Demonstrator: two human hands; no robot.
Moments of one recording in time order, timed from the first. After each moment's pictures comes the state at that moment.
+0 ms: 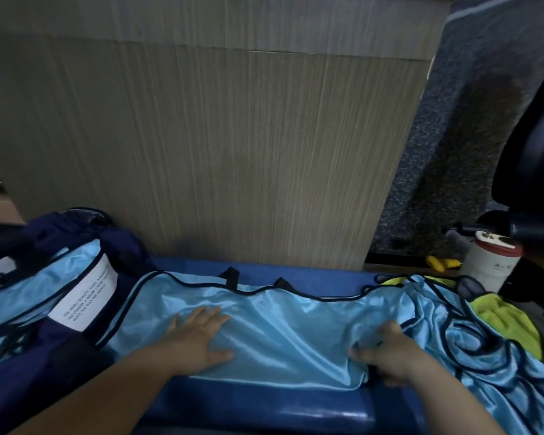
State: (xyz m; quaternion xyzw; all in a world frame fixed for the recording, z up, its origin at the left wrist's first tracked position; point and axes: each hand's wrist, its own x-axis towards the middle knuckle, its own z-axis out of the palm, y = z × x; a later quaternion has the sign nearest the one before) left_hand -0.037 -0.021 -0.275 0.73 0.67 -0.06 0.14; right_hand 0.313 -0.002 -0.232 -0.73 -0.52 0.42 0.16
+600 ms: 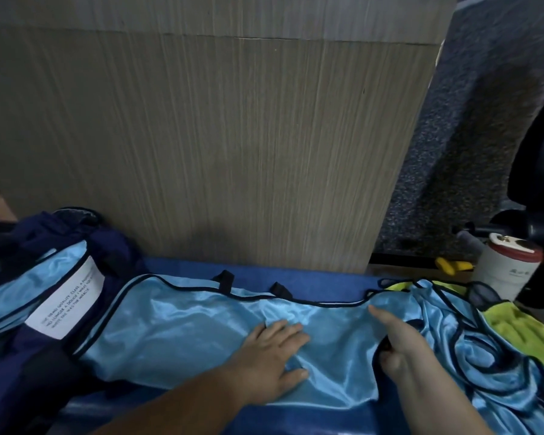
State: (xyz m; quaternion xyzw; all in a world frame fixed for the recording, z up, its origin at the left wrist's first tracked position) left_hand 0.083 -0.001 -0.293 0.83 0.54 0.03 0.11; right_hand 0.311 0.044 -0.248 -0.55 -0.20 0.62 0.52
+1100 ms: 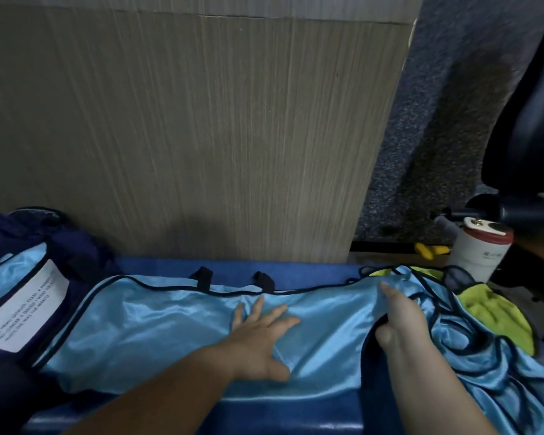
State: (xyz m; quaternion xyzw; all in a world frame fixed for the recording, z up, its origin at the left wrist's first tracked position) left_hand 0.094 0.026 -0.281 0.82 0.55 0.00 0.18; right_hand 0.331 0.061 -0.236 -0.52 -0.14 0.55 0.64
